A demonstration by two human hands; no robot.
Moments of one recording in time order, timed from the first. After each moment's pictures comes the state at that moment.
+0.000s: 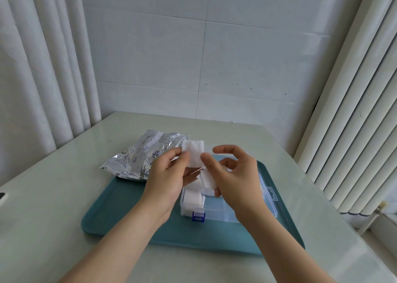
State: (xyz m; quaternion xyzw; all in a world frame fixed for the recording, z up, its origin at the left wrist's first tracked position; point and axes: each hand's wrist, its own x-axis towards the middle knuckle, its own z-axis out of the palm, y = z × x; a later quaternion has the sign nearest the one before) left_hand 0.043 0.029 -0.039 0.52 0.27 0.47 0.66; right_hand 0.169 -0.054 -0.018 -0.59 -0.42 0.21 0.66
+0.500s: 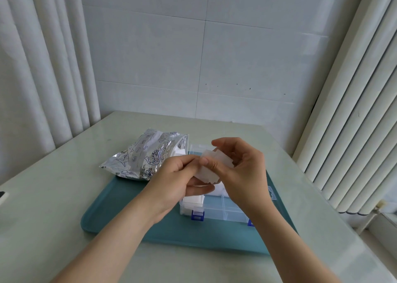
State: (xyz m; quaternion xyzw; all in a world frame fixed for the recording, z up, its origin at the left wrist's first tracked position) left_hand 0.036 0.024 -0.032 0.60 0.21 0.33 0.70; right_hand 0.184 -0.055 -0.017 -0.56 -0.52 0.08 0.64
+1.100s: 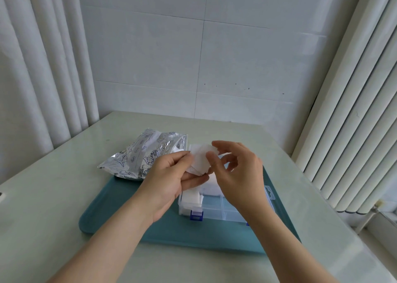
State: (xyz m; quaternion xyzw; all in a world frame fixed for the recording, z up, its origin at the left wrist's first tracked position) left_hand 0.037 0.028 -0.031 0.53 0.21 0.38 0.73; right_hand 0.188 -0.047 -0.027 -0.64 -0.52 -0.04 0.56
